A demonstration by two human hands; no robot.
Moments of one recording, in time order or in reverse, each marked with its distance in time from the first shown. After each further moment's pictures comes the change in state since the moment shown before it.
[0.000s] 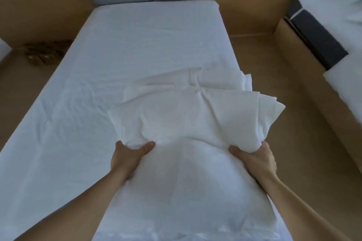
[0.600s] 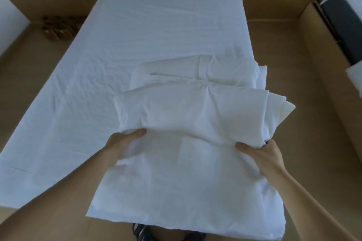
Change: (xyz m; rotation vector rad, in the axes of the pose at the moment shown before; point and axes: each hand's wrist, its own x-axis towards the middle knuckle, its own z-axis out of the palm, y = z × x) left_hand 0.000 -0.023 -0.024 -0.145 -0.174 -0.195; right_hand 0.006 0.011 -0.019 0.039 -0.137 0.109
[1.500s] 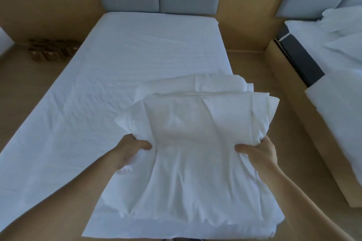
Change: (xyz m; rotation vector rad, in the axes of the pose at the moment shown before) left_hand -0.060 0.018 -0.039 -0.013 -0.214 0.168; right_hand -0.084 -0.022 0.003 0.097 0.182 -0.139
